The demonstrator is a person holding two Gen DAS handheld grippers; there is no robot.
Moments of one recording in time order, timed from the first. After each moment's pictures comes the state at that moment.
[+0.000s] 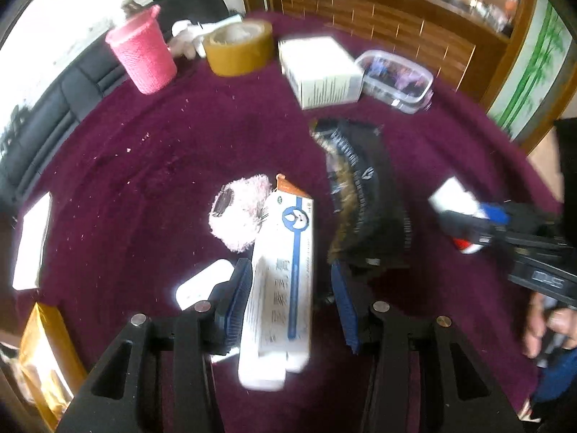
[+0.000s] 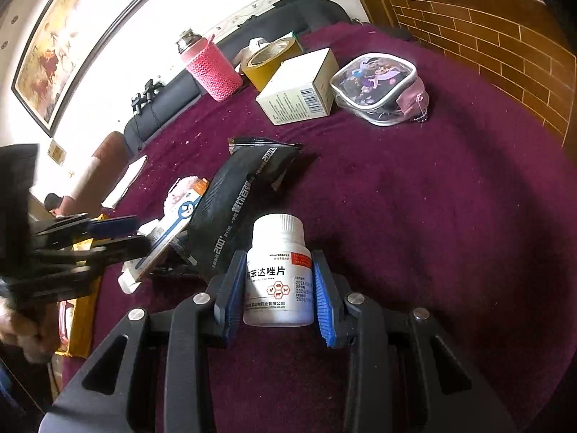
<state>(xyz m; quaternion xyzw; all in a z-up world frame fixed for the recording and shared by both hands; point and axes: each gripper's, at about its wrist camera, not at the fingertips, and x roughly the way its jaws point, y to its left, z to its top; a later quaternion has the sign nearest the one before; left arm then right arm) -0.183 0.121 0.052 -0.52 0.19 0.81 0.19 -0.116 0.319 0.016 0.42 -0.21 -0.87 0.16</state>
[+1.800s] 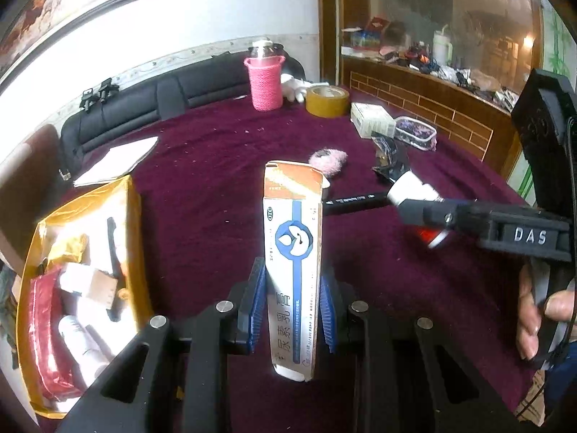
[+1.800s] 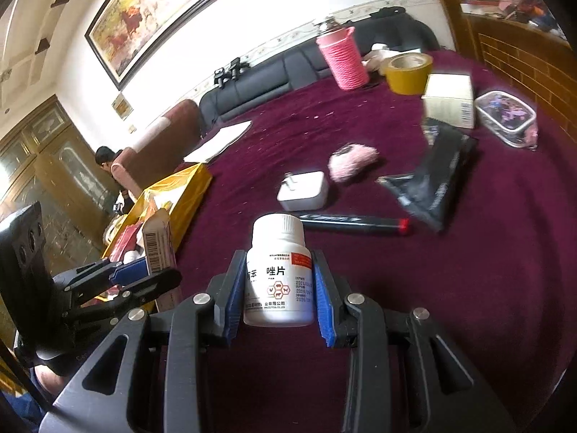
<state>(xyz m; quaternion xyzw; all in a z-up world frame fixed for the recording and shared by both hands) -0.008 -0.011 0.080 -0.37 0.06 0.92 0.11 -0.045 0.199 0.056 0.37 -0.14 -0.87 0.30</state>
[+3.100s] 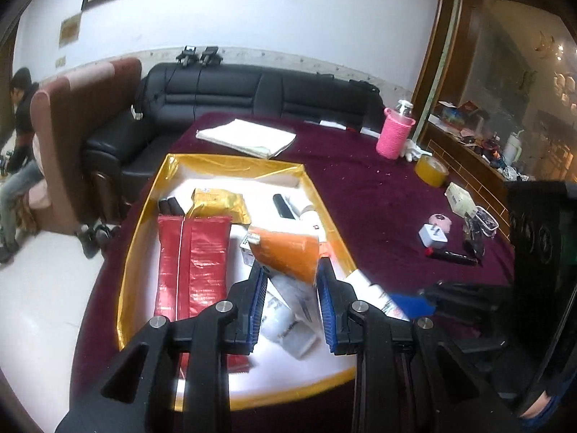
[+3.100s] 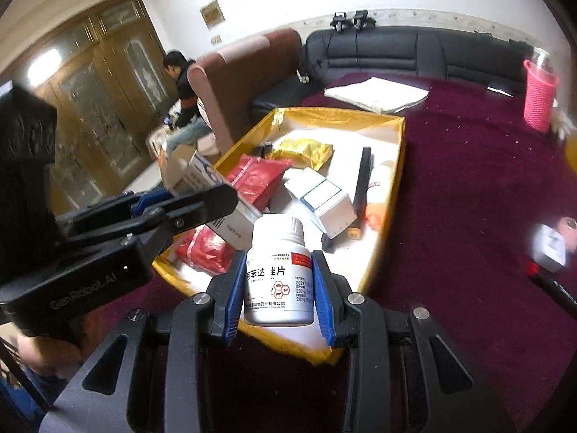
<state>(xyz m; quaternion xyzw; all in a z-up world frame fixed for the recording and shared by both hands) 0.016 -0.222 0.089 -0.34 -0.10 0.94 0.00 -0.011 -0.074 0.068 0.40 0.04 -0.81 0.43</state>
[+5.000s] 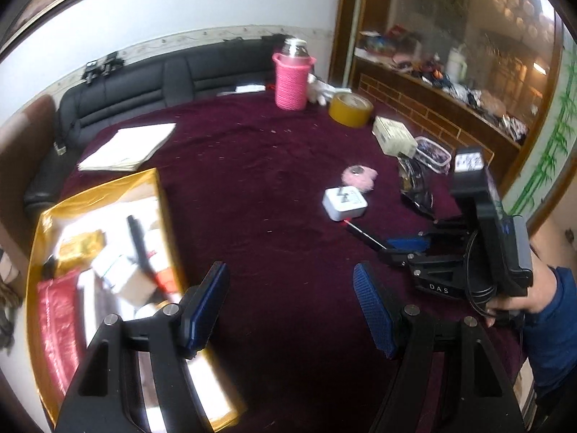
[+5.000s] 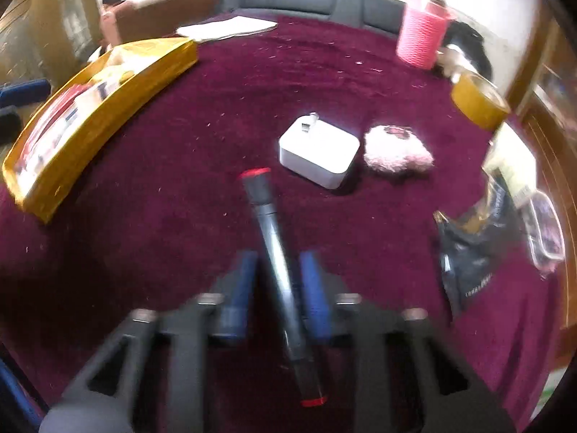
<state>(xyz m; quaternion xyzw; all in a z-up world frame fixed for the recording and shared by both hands) -0.048 -0.062 0.101 -0.40 0.02 0.91 0.12 -0.080 0.120 0.028 0.46 0.16 -0.83 0.28</state>
